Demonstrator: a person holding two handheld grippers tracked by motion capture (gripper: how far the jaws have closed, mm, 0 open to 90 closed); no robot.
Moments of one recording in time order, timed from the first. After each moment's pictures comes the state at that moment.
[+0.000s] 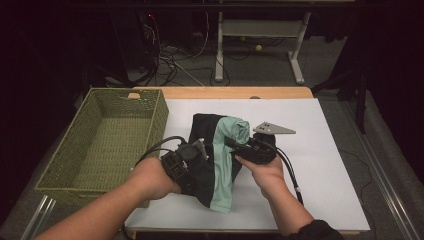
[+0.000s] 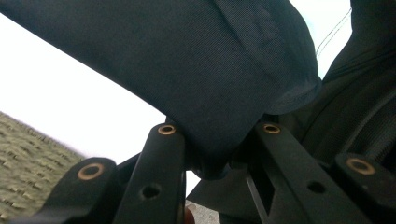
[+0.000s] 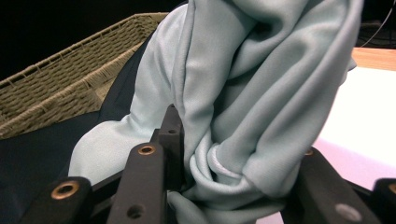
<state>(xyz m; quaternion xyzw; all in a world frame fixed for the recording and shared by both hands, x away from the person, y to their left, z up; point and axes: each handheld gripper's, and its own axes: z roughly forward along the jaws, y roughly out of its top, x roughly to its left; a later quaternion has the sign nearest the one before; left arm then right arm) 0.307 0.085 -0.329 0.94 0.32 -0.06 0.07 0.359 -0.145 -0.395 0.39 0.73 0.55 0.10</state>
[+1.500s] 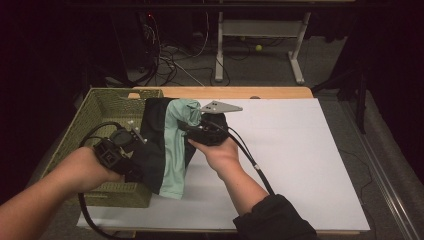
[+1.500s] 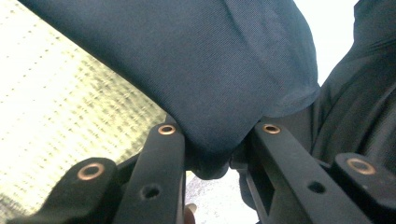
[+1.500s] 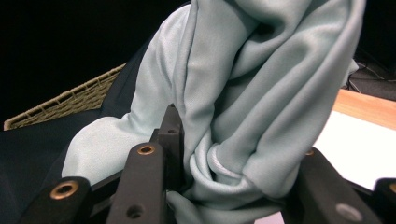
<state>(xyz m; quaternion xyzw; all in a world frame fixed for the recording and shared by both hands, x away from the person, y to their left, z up) 0.304 0.212 -0.287 0.92 0.37 -0.04 0.09 0.379 -0.025 -0.347 0.33 0.75 0.56 0.11</state>
